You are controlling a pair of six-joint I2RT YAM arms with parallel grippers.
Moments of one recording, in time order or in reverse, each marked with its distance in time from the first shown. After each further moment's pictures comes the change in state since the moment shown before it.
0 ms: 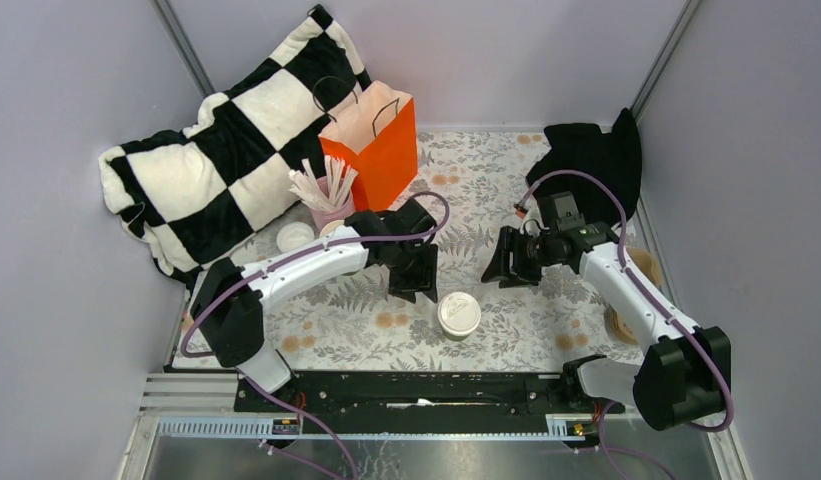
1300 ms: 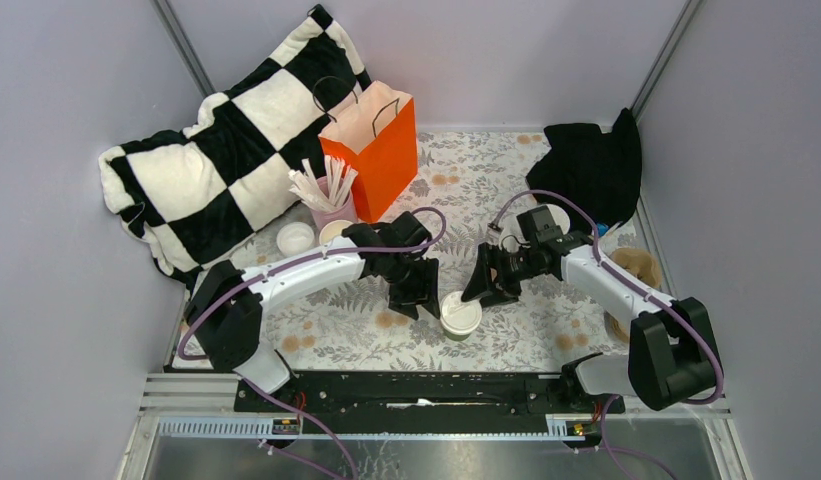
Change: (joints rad) left arm 0.003 -0.036 -0.119 0.091 0.148 -0.008; right arm 0.080 0.100 -0.089 0.145 -0.259 -0.004
